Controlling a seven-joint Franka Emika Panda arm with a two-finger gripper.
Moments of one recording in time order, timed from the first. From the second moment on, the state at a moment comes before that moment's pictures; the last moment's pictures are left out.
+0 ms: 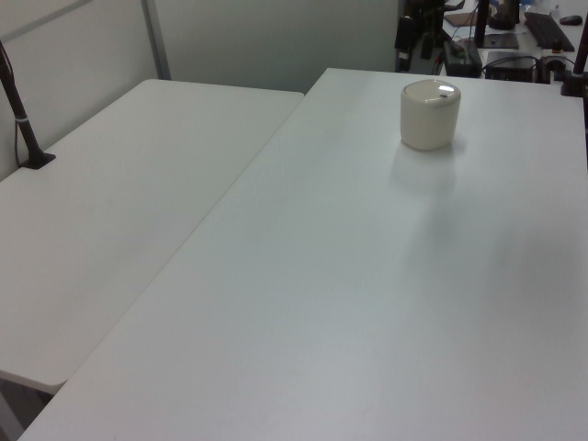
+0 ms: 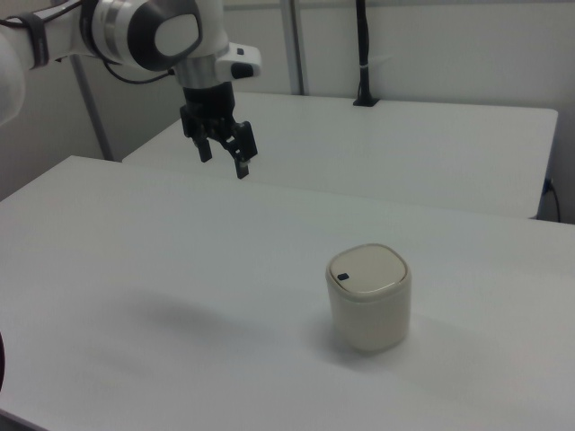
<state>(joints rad) 0.03 0.15 -0.15 -1.49 0.08 1.71 0.06</state>
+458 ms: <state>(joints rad) 0.03 0.11 -0.12 -1.49 0.08 1.70 0.04</state>
